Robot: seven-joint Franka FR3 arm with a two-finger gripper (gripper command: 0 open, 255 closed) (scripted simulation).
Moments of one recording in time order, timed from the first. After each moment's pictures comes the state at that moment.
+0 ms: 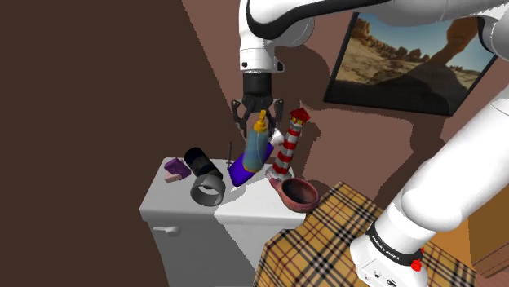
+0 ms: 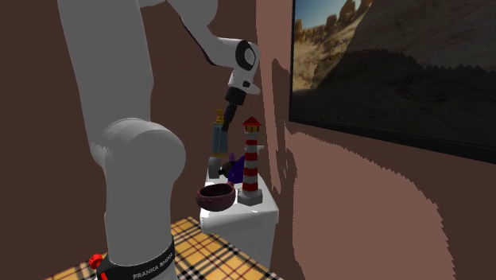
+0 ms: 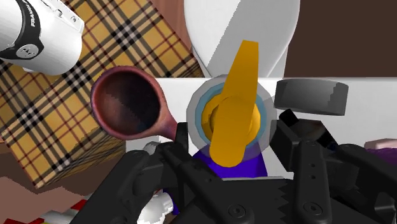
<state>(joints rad) -0.02 -0.11 0.36 -2.03 0.27 1.62 0.93</state>
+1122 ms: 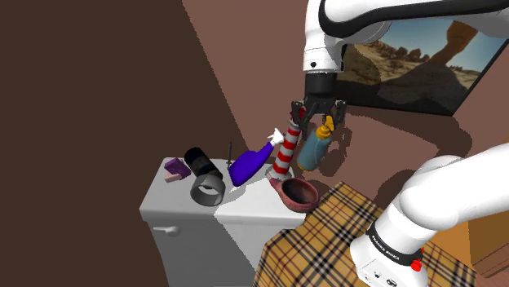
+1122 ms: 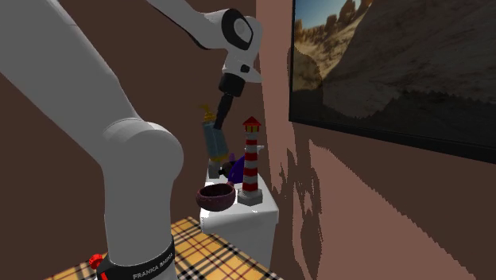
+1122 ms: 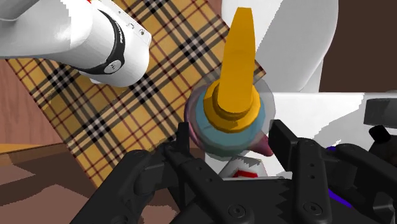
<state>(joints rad) -0.07 -0.57 0.21 -2.38 0.26 1.47 0.72</state>
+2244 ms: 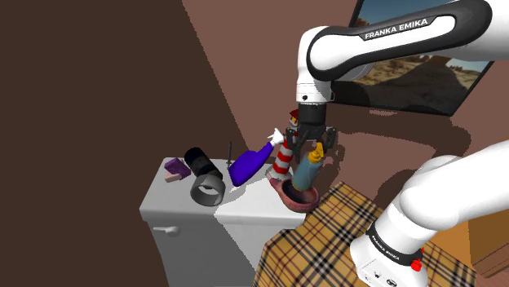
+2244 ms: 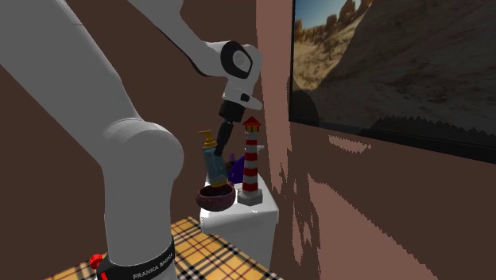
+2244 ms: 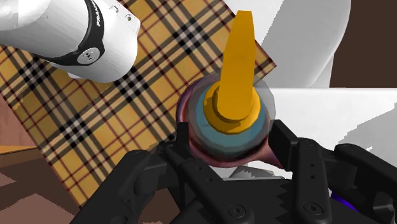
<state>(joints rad) -0.06 -0.53 0.23 -2.56 0.28 1.69 0.69</state>
